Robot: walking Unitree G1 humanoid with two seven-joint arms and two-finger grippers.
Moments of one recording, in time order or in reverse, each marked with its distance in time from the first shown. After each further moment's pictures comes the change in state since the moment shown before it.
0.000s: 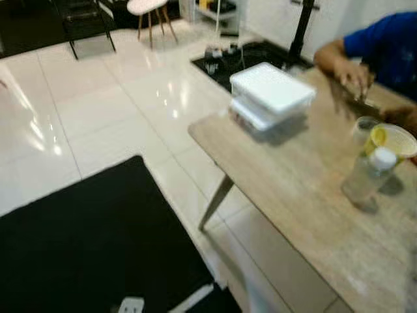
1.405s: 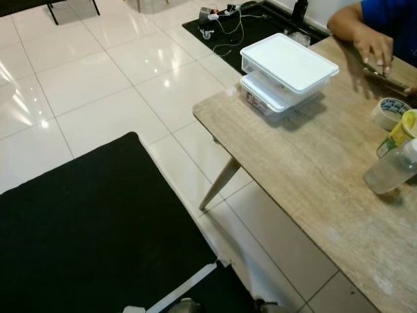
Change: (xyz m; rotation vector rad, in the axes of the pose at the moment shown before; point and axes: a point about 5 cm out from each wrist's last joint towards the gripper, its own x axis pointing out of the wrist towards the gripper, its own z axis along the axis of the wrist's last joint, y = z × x) left arm -0.008 -0.001 -0.026 0.038 0.020 -0.072; right arm 0.008 -0.045 -0.043 0.138 0.439 0.147
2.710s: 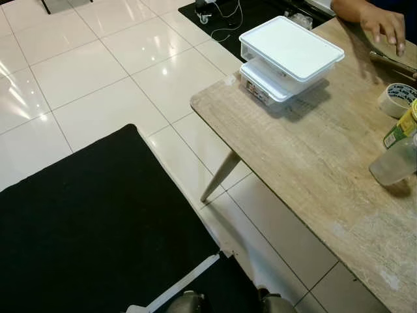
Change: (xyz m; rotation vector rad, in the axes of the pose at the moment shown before) left arm 0.001 -0.002 0.007 0.050 -0.024 -0.037; right arm 0.001 0.009 -0.011 0.333 0.147 0.008
